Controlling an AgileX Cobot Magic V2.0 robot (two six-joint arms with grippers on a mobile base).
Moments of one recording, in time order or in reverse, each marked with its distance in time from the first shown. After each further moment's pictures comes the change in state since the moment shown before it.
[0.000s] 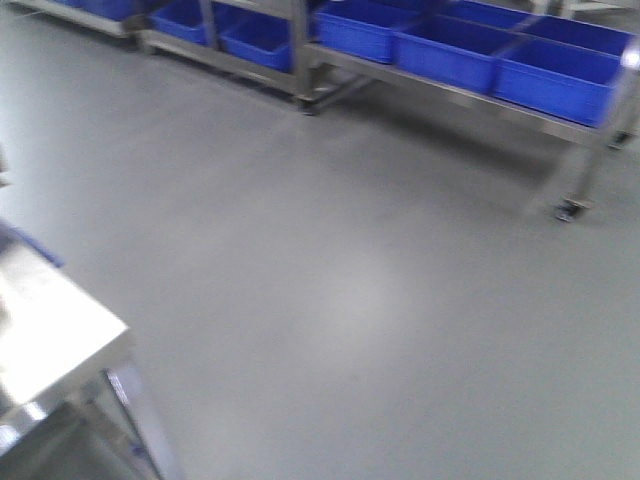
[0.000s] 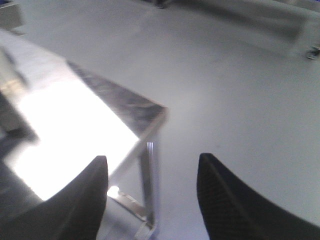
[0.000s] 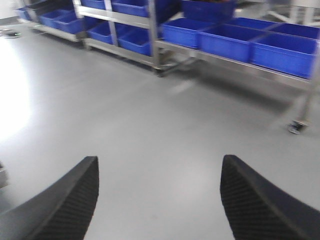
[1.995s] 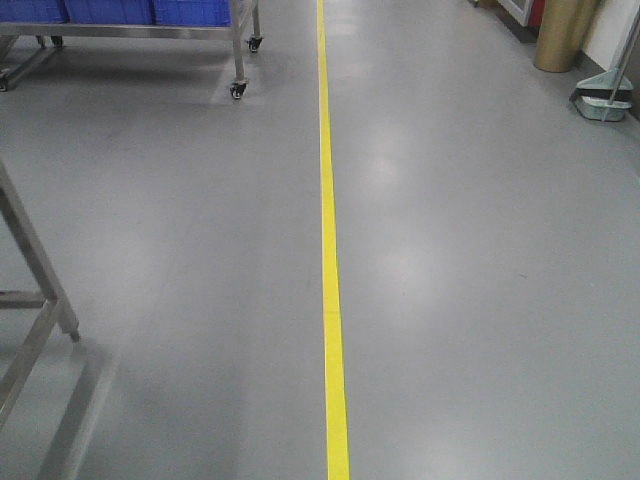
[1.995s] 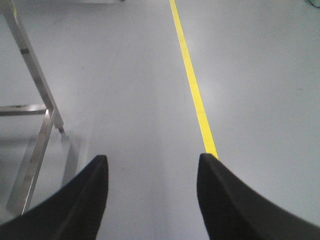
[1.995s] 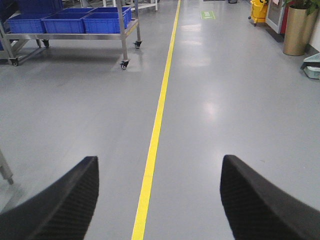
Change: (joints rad) left arm 0.000 0.000 0.000 0.001 0.000 0.000; right arm 0.000 0.000 0.000 0.000 0.000 0.000
